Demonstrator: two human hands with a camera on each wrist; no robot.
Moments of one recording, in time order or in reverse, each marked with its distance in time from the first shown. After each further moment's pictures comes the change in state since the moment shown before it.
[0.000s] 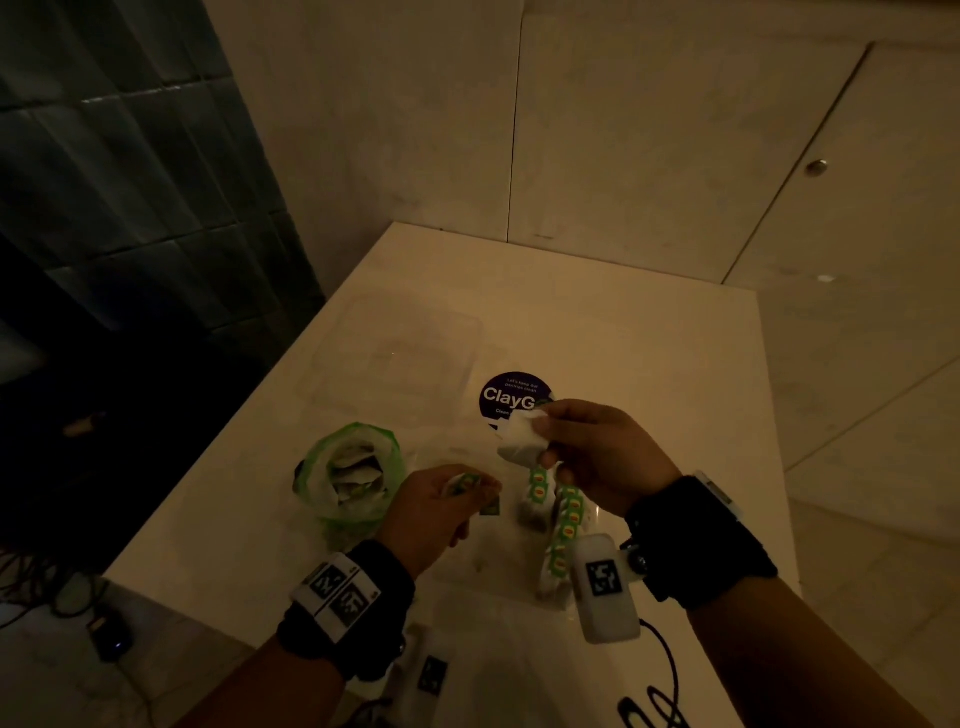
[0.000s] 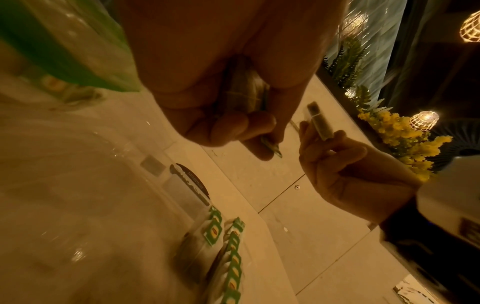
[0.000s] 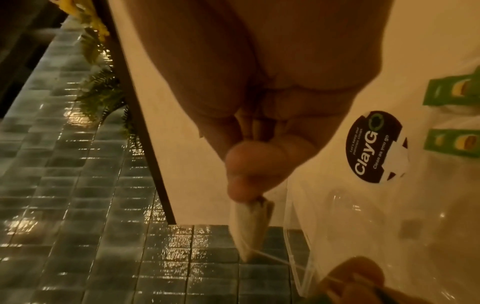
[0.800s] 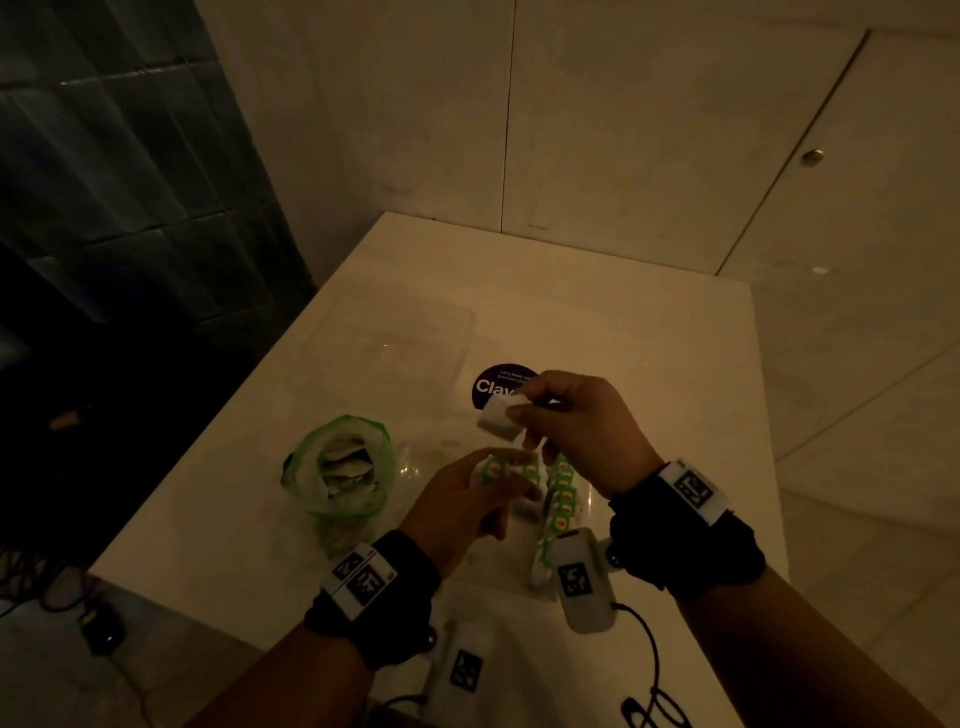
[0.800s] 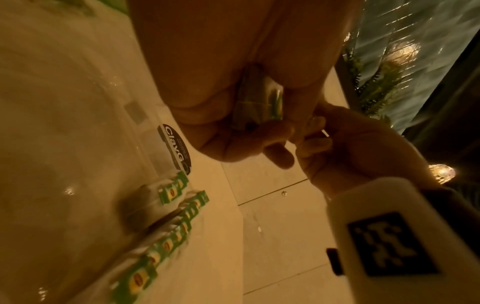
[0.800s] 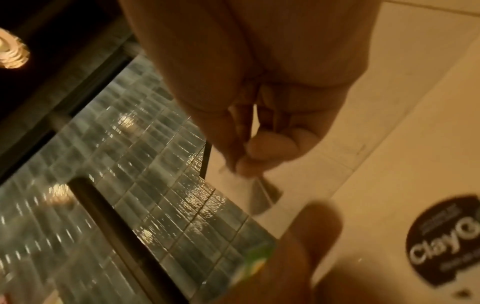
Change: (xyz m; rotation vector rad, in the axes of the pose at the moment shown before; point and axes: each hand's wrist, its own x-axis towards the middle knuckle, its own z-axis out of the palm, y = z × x) left_hand -0.006 0.016 0.031 -0.306 -0.185 -0.071; right_hand -0.005 -0.013 0.017 -0.583 0.106 -0.337
